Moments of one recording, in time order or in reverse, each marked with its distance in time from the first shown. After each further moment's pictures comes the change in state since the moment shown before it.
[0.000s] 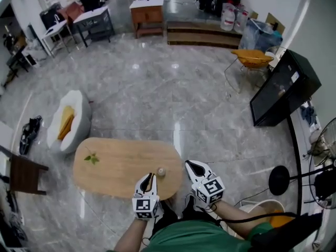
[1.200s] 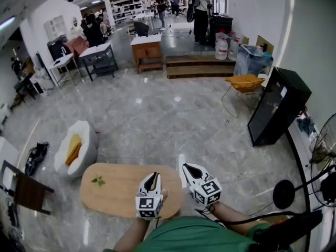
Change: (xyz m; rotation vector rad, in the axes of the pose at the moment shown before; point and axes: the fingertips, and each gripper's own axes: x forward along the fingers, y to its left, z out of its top) left arm -0.025 -0.059 0.118 0.103 -0.175 -0.044; right arm -0.061 0.014 0.092 -0.067 -0.183 -0.009
